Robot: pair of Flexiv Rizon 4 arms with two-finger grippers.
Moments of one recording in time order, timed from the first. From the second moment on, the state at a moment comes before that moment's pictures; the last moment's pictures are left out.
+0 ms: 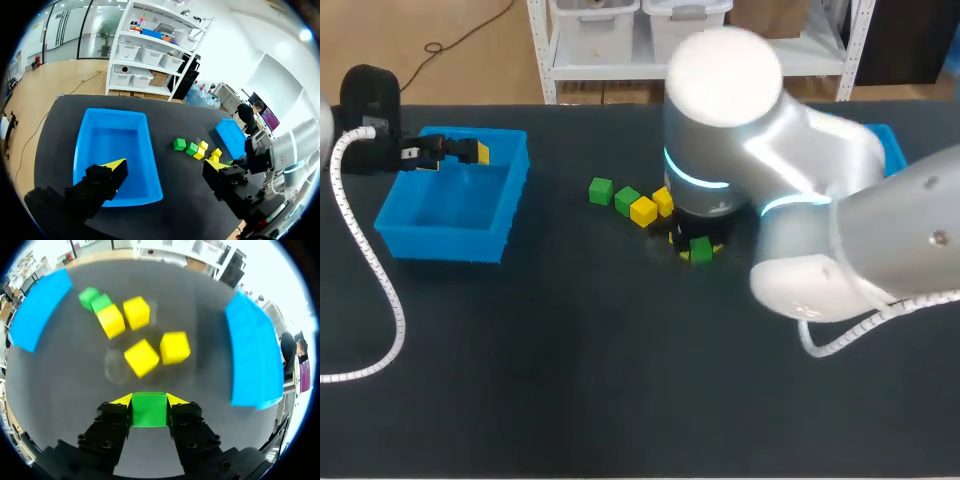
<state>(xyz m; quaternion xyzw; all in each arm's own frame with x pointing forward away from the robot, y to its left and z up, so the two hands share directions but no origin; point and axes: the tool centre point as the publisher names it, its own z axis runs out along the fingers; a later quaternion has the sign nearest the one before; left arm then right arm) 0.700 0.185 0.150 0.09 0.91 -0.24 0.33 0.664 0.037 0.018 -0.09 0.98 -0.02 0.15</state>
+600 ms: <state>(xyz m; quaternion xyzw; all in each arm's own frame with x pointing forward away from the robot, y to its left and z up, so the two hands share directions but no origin) 0.700 0.185 0.150 0.09 0.91 -0.24 0.33 0.734 -0.123 0.104 0.07 0.96 -0.03 0.25</state>
